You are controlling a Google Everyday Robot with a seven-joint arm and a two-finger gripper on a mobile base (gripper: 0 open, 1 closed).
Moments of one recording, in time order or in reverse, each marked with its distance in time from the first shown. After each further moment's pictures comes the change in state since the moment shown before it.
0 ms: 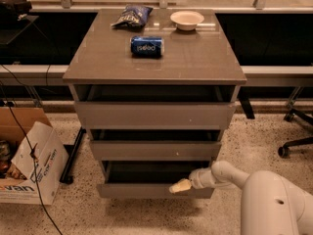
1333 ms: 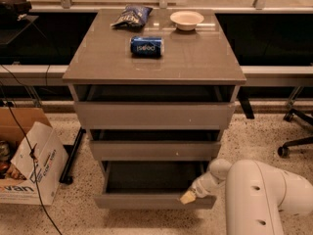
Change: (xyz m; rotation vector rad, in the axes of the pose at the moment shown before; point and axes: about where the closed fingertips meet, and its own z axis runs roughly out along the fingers) arm 0.071 0.037 -0.012 -0.156 0.329 -0.075
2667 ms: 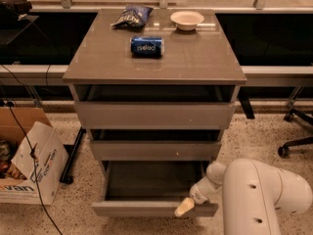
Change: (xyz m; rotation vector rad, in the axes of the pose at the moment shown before) arm 0.023 0.012 0.013 -0.018 0.053 0.019
